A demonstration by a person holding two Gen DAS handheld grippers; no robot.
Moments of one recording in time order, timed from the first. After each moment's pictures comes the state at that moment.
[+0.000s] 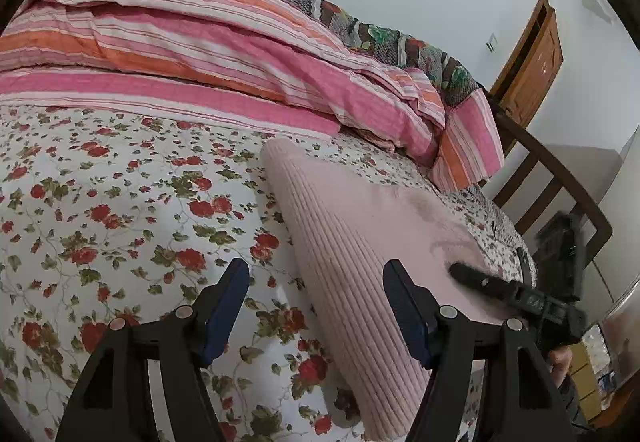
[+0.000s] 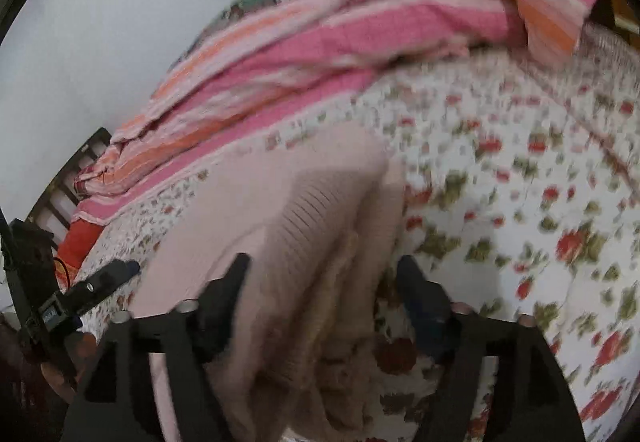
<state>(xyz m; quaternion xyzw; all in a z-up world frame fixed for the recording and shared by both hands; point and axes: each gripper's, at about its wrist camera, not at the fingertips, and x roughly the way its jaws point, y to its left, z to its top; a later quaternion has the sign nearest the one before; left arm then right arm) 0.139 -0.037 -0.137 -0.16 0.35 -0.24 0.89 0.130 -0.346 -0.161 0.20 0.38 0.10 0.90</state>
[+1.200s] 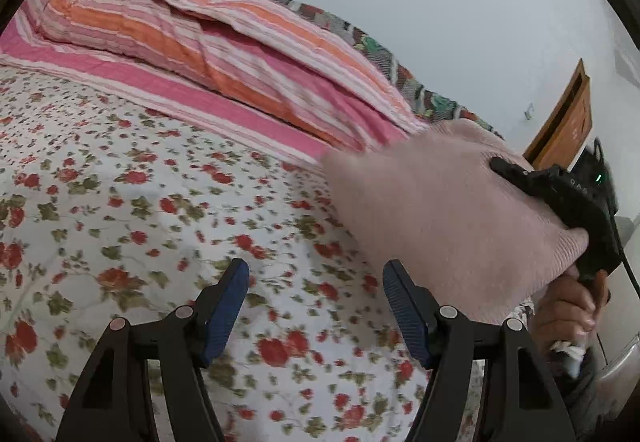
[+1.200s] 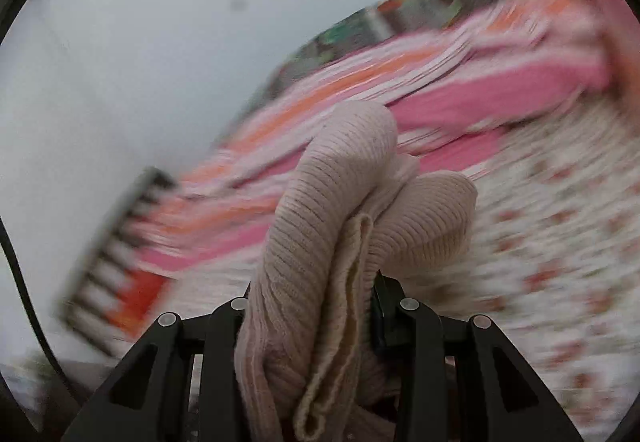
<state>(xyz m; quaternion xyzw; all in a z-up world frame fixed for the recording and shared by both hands) 0.132 0.087 -0.133 -0.23 0.32 -0.16 0.91 0.213 -0.228 -0.053 0.29 0.30 0.20 0.88</state>
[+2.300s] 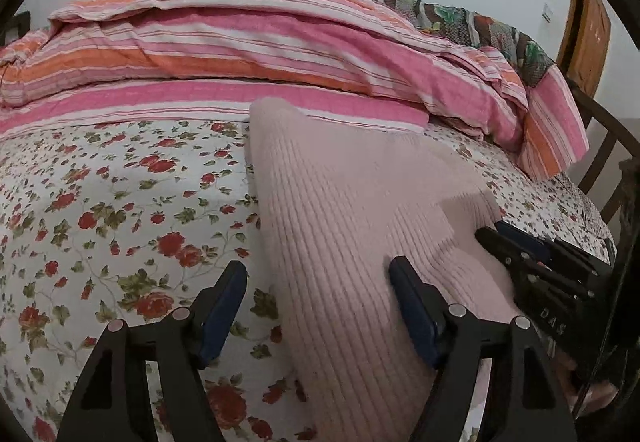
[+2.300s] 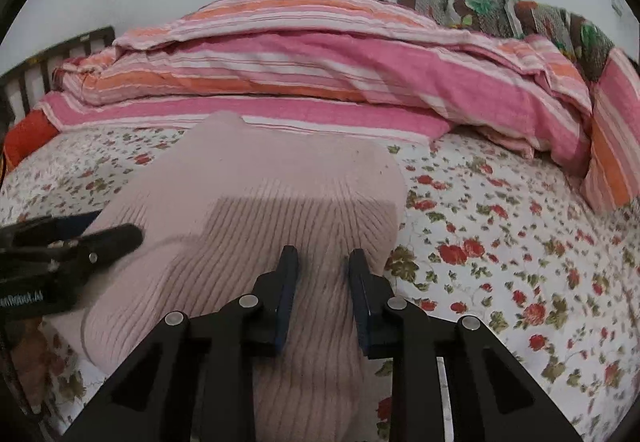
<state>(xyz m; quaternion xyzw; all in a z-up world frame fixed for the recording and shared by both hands) 0.184 -0.029 -0.162 -0.07 0.36 -0.12 0.92 0.187 -0.206 -0.164 -0.04 0.32 0.07 0.94</state>
